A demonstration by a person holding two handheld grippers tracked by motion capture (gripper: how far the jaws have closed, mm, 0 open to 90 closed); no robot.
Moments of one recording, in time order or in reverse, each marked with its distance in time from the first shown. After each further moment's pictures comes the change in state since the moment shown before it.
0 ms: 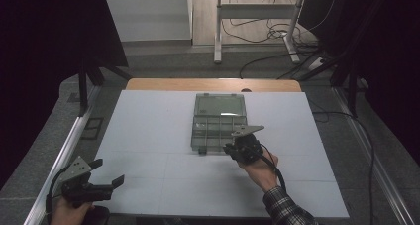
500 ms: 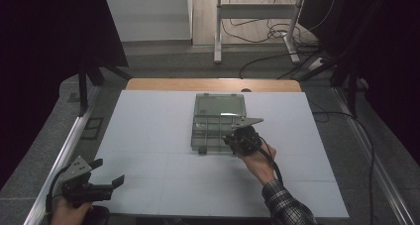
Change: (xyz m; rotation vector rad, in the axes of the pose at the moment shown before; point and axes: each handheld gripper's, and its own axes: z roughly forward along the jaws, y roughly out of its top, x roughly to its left) left arm 0.000 0.000 0.000 0.002 -0.002 0.001; right arm -0.017 0.013 0.012 -0.031 -0.040 0.013
